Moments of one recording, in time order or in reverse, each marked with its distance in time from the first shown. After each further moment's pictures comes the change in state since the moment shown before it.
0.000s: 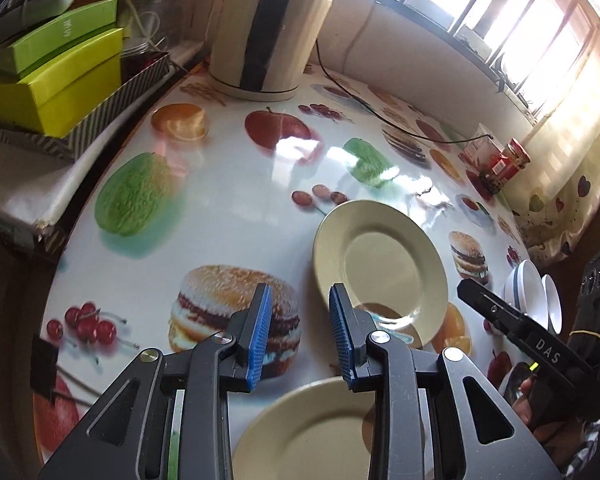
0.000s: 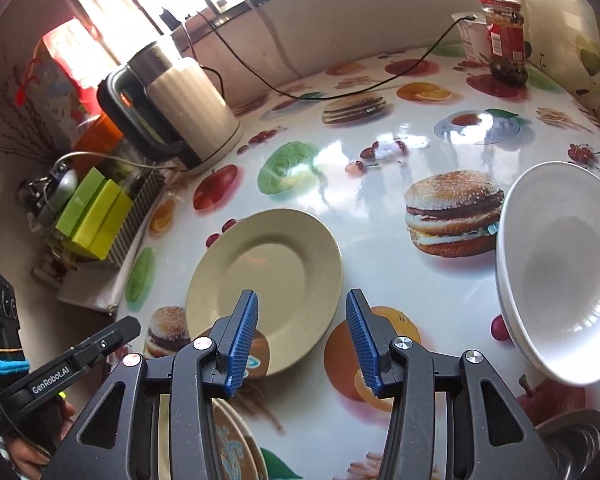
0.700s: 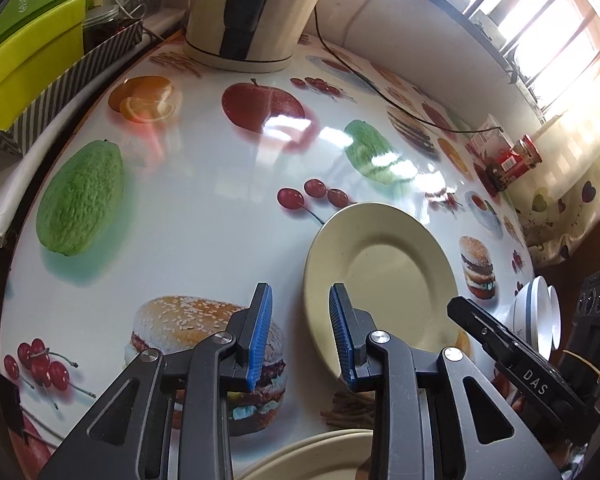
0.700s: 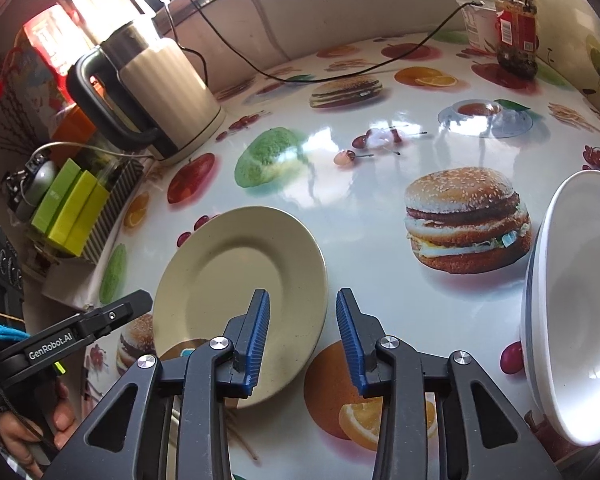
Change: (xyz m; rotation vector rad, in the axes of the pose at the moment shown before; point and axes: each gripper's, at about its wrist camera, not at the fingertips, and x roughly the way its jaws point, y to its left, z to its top) left arm 0.050 0.001 0.021 -0.032 0.100 -0.048; right arm 0.032 -0.009 0.011 -0.010 0.055 -0.041
